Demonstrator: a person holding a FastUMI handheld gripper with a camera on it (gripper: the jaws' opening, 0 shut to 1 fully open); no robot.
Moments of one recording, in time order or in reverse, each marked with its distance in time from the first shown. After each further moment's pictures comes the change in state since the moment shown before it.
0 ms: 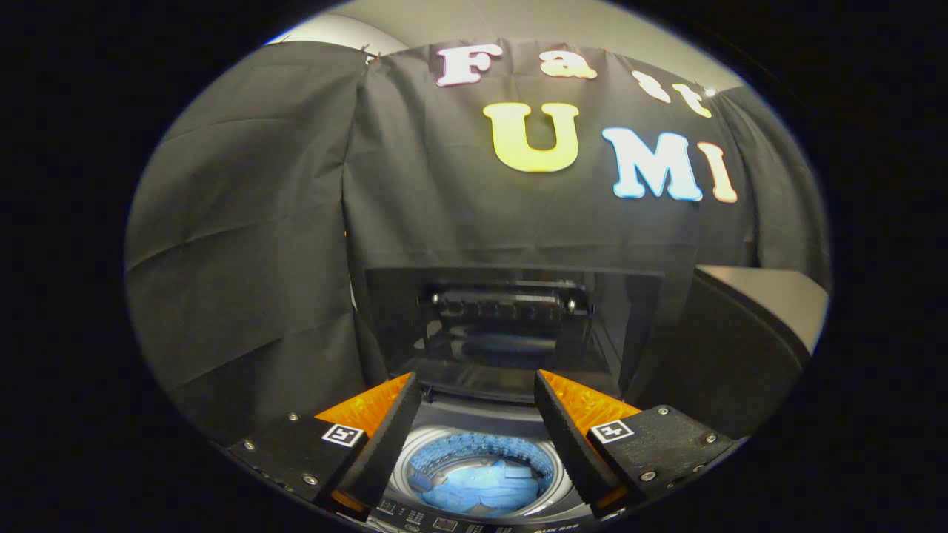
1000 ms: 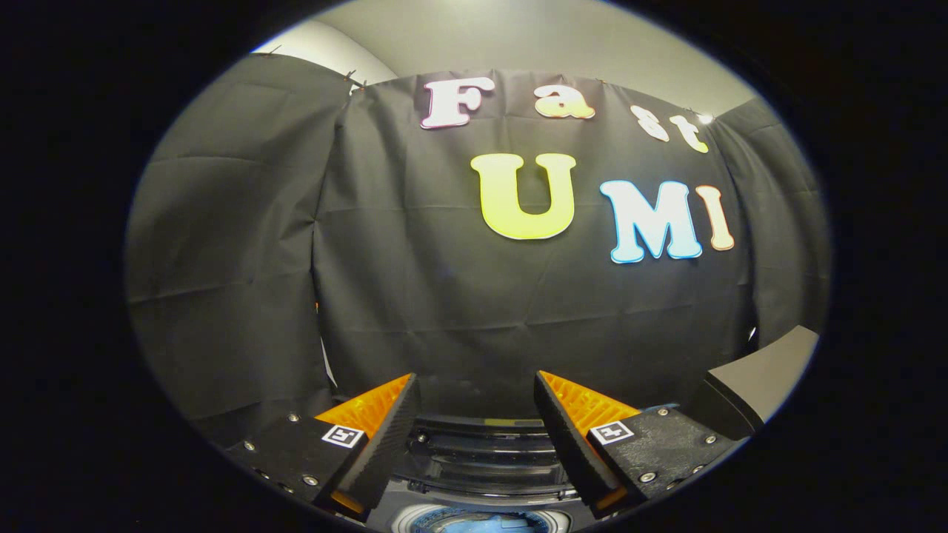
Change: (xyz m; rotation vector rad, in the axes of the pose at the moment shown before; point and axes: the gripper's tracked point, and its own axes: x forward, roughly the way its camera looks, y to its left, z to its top) arm 0.101 -0.011 0.117 0.016 -0.152 -0.086
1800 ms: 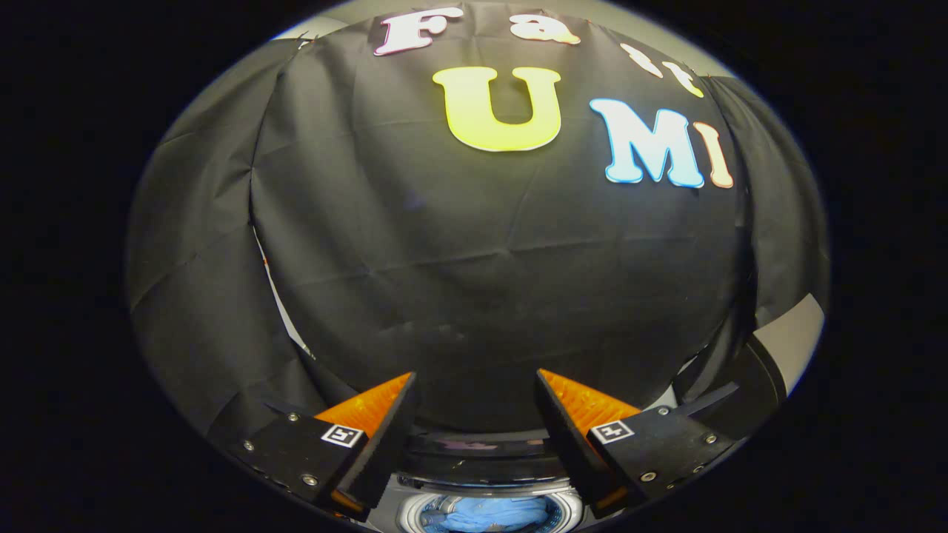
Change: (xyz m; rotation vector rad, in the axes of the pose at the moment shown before) arm 0.075 -0.020 -0.064 0.049 0.311 -0.091
